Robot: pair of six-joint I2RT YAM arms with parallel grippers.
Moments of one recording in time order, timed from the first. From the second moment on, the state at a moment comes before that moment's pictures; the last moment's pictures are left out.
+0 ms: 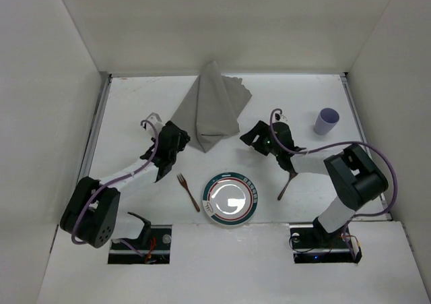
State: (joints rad) left arm -0.50 1.31 0.59 0.20 -0.43 -0.98; right arm 0.48 1.62 0.64 0.48 -0.01 0.90
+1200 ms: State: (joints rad) left arm -0.24 1.65 0.64 0.37 -0.37 -1.02; right arm 0.49 1.96 0.95 0.51 0.04 1.25
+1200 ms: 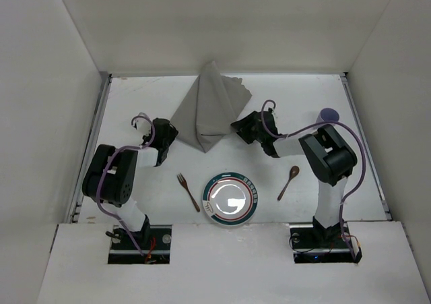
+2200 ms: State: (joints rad) left arm -0.19 1.79 0.68 0.53 -0.30 -1.09; right arm 0.32 1.53 0.97 0.37 0.13 0.96
